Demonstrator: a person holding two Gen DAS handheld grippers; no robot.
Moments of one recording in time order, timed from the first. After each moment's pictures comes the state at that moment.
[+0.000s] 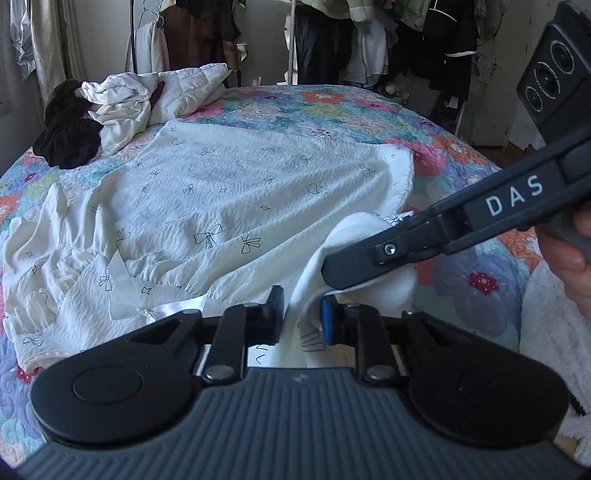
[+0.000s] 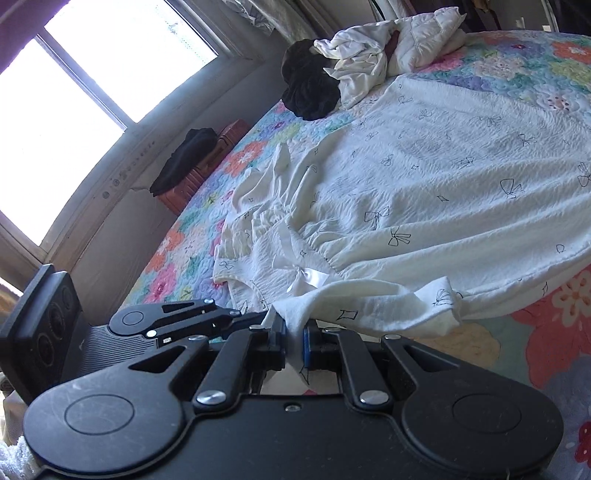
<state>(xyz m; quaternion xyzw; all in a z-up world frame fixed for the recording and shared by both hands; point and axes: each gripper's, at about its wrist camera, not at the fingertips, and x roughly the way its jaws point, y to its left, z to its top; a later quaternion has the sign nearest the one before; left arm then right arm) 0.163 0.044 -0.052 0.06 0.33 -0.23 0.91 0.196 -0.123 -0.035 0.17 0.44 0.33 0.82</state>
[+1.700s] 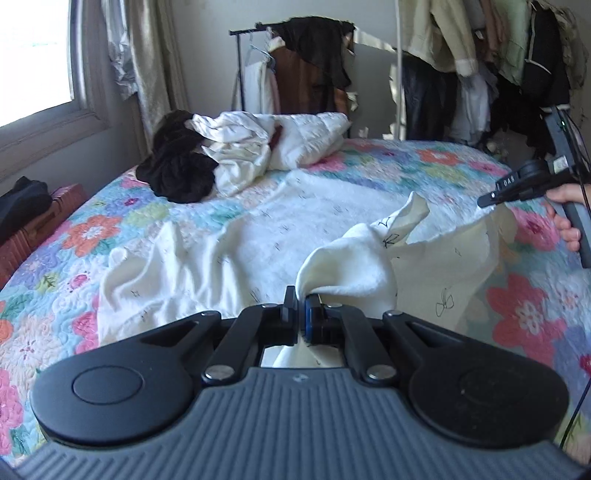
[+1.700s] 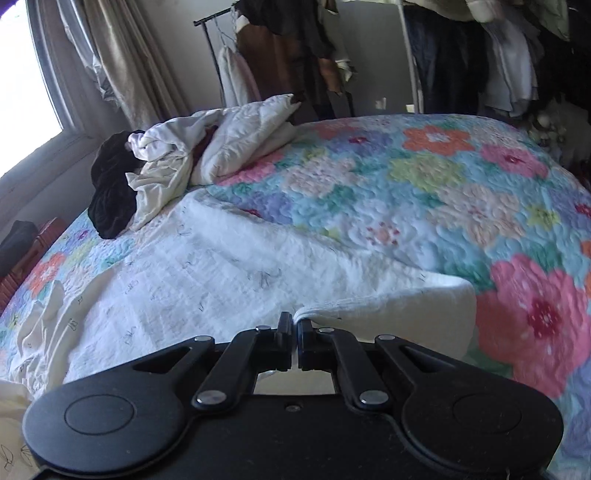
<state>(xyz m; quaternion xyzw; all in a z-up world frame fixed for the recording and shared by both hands) 0.232 0.133 -0.022 0.01 0.26 -0.05 0.96 0.409 -0.219 -0.048 0.10 0.35 0.09 0.93</state>
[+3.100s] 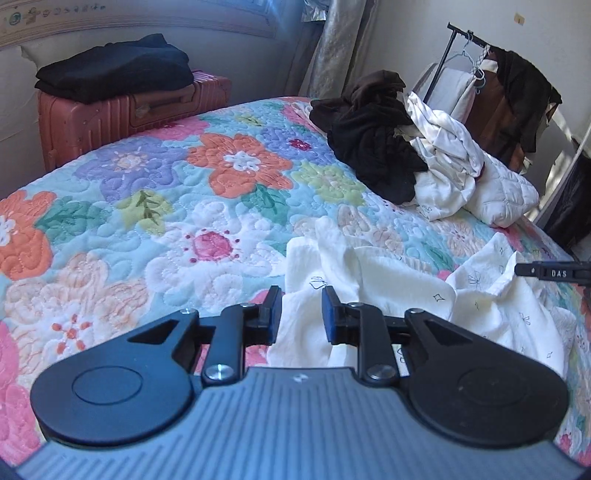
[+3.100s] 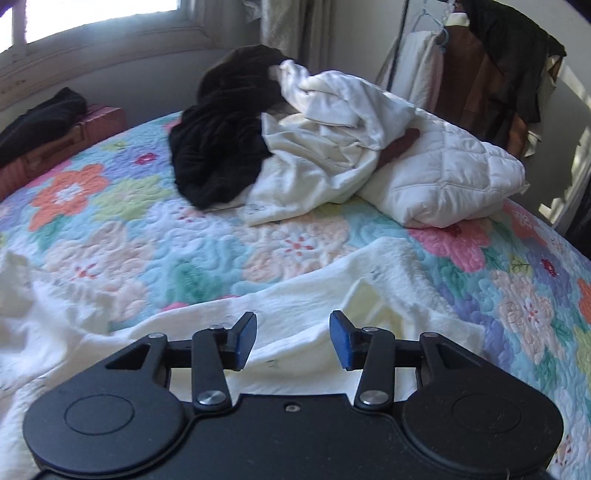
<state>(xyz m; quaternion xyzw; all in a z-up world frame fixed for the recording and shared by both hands) 0.355 0.386 -0.080 -0.21 0.30 0.11 0.92 0.550 0.066 -0.047 -0.12 0.38 0.23 0.89</state>
